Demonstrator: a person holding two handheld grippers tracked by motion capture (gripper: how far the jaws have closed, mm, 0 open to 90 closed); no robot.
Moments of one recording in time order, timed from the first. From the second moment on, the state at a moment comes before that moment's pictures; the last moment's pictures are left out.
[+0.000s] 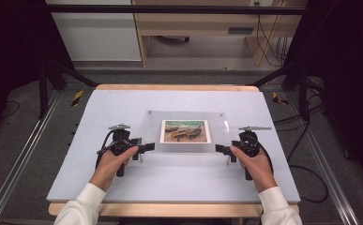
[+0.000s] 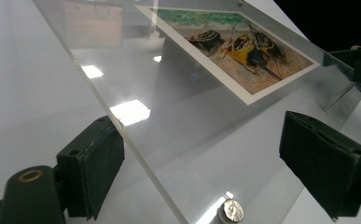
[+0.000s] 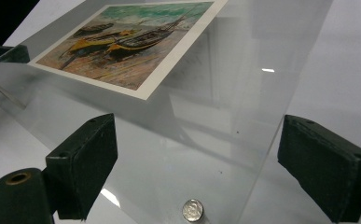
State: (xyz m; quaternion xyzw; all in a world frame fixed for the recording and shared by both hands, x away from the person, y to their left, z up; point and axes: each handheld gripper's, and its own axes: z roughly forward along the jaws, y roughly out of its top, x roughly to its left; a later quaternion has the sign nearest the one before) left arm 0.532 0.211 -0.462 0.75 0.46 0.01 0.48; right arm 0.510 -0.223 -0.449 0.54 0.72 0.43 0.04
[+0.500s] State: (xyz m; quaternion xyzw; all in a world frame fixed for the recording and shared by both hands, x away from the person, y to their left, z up) left arm 0.532 0.212 -0.462 0.75 0.46 0.01 0.48; right arm 0.510 -0.222 -0.451 0.54 0.72 0.44 0.03
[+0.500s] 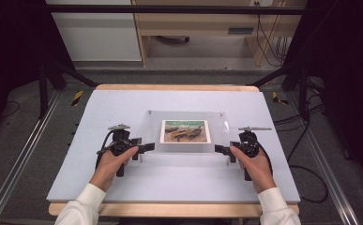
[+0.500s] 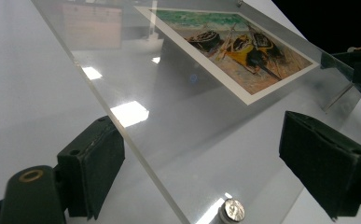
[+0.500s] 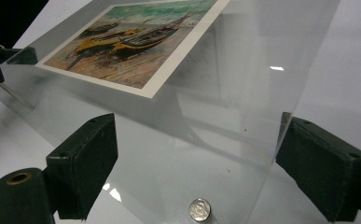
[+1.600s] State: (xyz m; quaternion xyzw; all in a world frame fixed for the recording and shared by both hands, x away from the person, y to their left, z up) left arm 0.545 0.199 -0.435 0.75 0.45 0.15 0.46; right arm 0.527 -0.221 -0.432 0.51 0.73 0.42 0.18
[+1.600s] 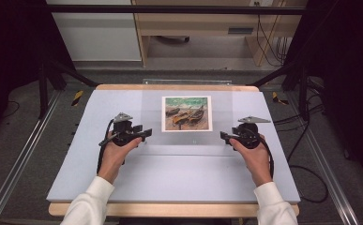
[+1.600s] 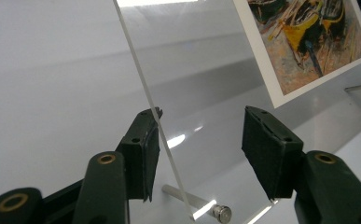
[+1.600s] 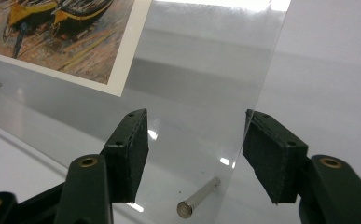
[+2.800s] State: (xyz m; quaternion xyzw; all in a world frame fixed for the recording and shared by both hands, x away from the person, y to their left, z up) left arm 0.514 0.204 -0.439 0.76 0.45 0.17 0.45; right arm 0.498 -0.227 -0.436 0.49 0.73 0.42 0.21
